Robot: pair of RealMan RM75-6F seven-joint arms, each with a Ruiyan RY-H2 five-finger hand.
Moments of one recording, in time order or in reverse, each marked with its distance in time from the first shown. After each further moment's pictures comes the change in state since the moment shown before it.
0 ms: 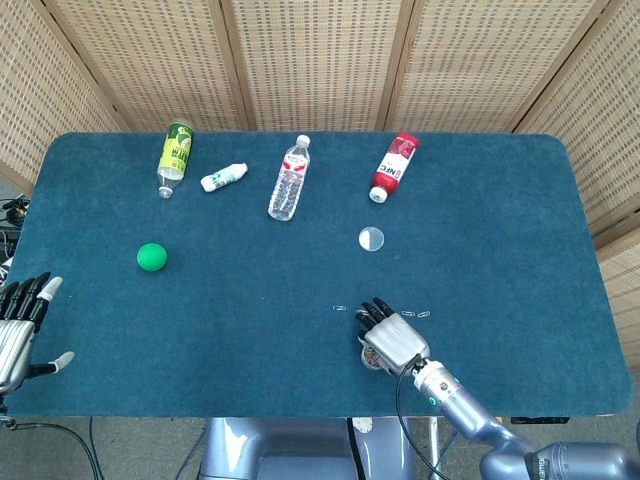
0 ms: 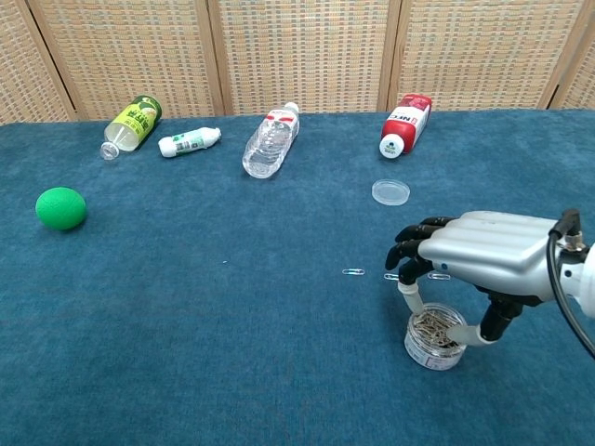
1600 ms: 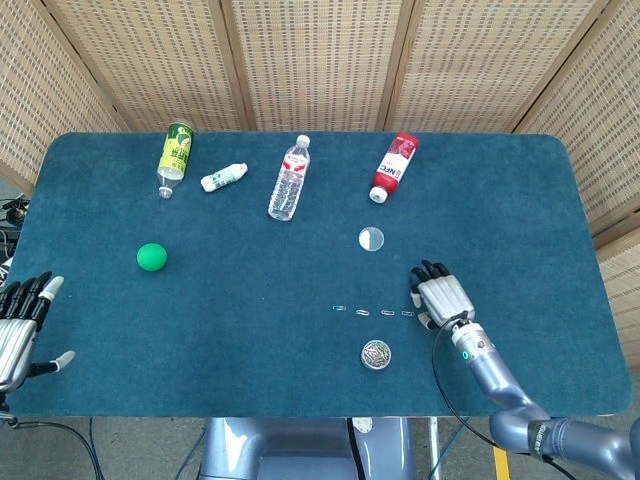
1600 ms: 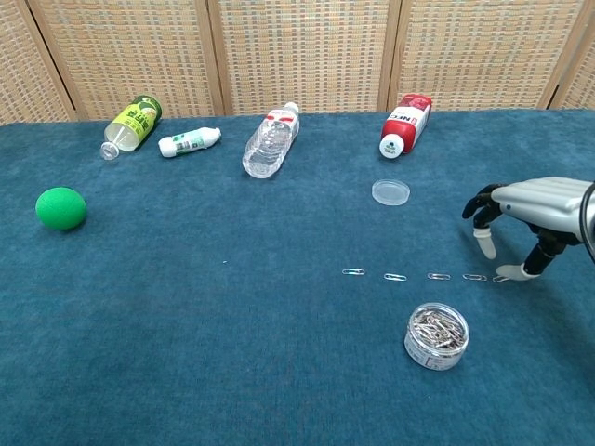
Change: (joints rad) left arm -0.006 -0.007 -0.004 0.002 -0.014 -0.013 0.015; right arm -0.035 -0.061 0.080 0.378 0.083 -0.024 0.291
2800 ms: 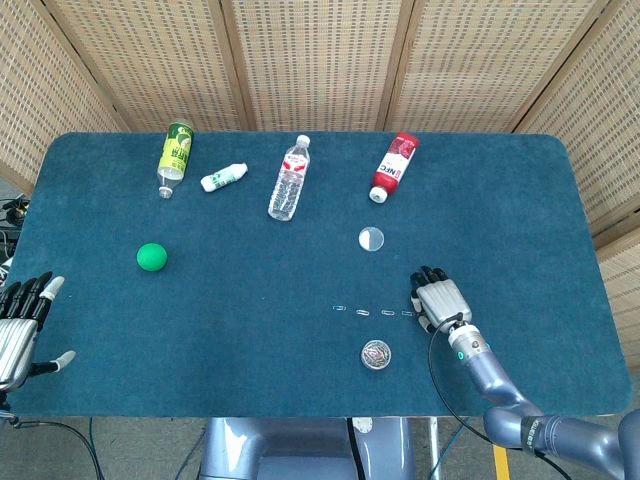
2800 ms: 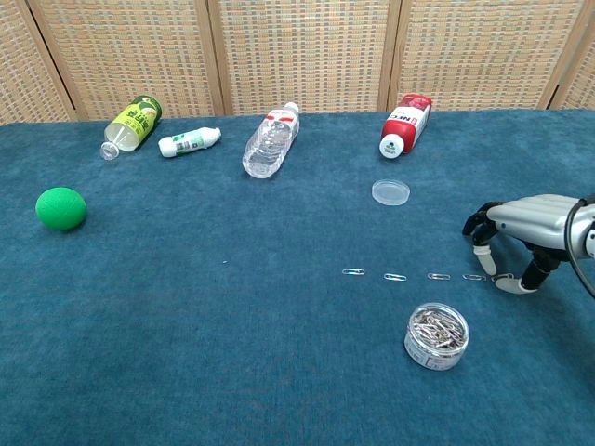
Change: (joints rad) left arm -0.003 -0.005 0.000 0.005 -0.008 -0.008 0.003; right arm 0.016 -0.030 -0.006 0.037 0.075 -0.059 -0.073
